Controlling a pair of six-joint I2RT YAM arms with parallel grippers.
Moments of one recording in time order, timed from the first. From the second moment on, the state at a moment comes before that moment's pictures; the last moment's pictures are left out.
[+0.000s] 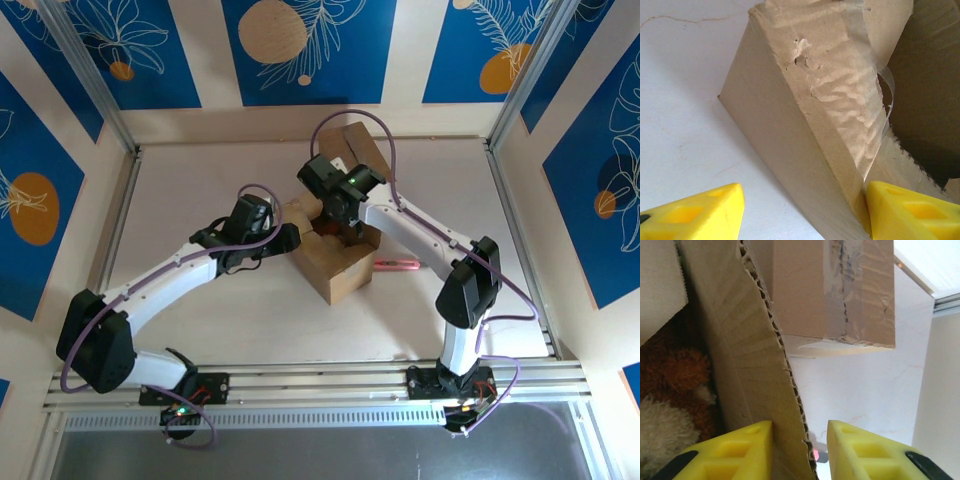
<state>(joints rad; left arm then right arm) -0.61 1.38 0.98 -0.43 0.07 -0.71 0.76 1.82 1.80 -1.20 0.65 0.18</state>
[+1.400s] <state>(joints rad) -0.71 1.72 1.73 -1.22 -0.04 -0.41 0.62 1.52 1.49 -0.97 -0.19 0.41</state>
